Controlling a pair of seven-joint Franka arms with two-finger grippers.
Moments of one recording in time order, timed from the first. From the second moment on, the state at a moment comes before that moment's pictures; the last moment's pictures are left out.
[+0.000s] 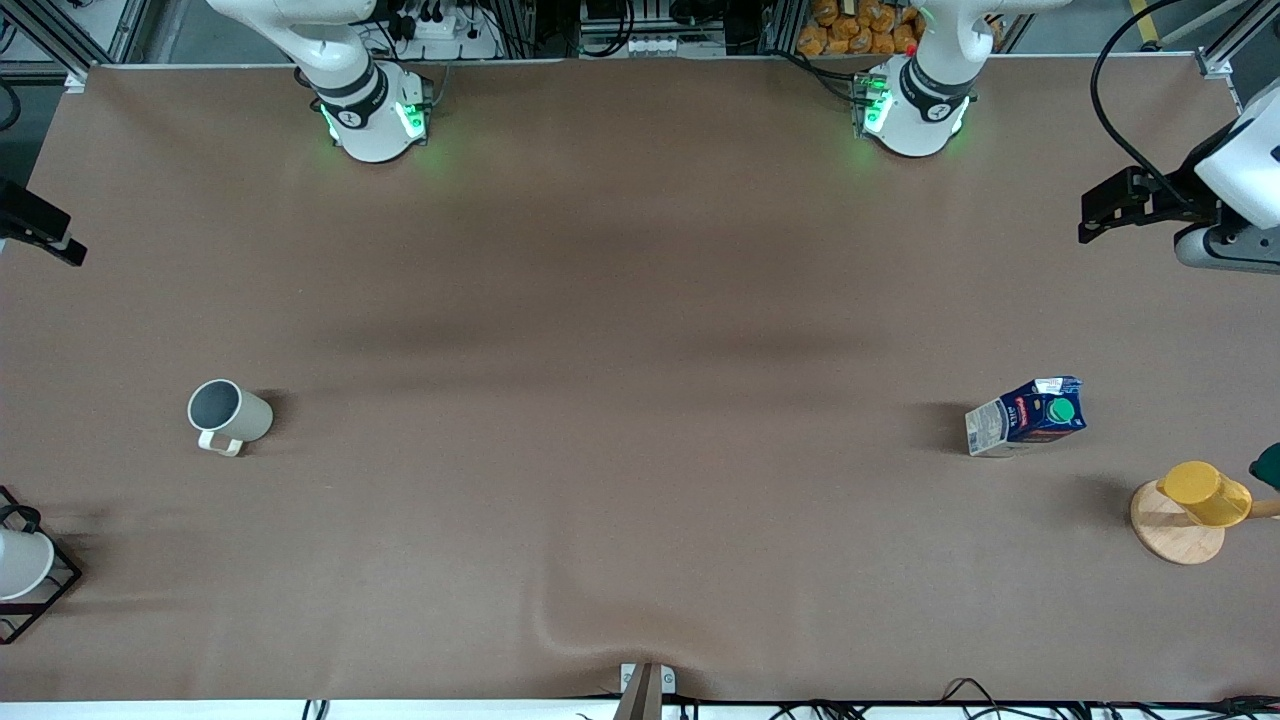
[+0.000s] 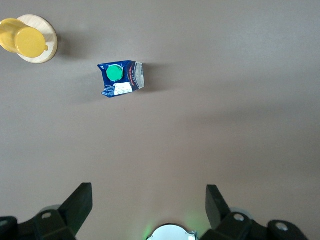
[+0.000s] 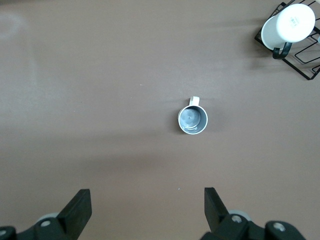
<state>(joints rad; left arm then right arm) 0.00 0.03 -0.08 -1.46 0.01 1.40 0.05 -0.06 -0.01 -0.06 -1.48 0.04 1.52 -0.09</state>
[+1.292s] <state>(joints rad) 0.09 0.28 -0.07 -1.51 0.01 1.70 0.03 -0.05 -0.01 -0.06 -1.48 0.04 1.52 -0.09</state>
